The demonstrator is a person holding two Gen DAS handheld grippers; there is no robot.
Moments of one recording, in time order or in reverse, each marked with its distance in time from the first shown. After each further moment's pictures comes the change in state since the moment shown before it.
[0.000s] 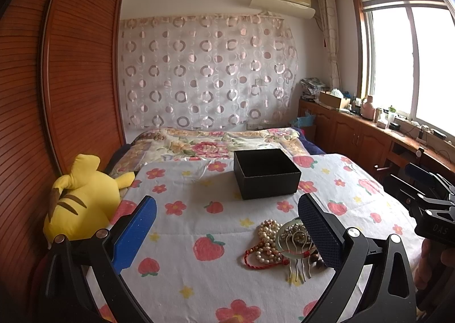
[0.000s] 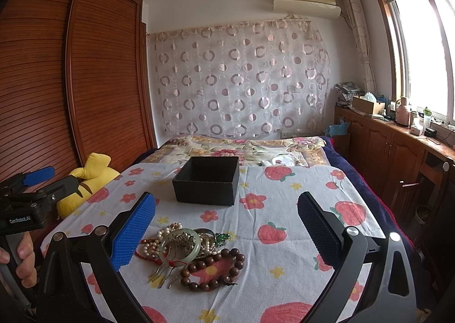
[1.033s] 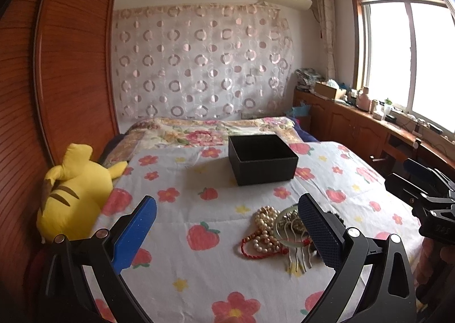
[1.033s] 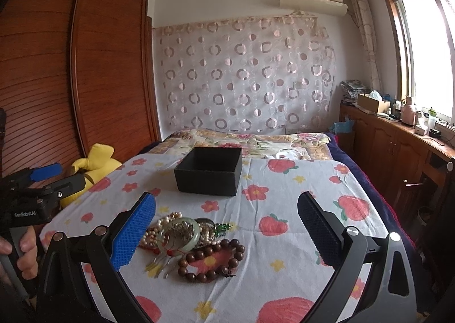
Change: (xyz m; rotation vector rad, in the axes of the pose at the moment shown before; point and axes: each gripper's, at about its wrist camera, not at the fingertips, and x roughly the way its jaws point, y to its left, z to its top) left arm 0.018 -0.001 -0.011 0.000 0.055 -0.043; right arm 0.005 -0.005 -0.017 -0.029 0.041 0.034
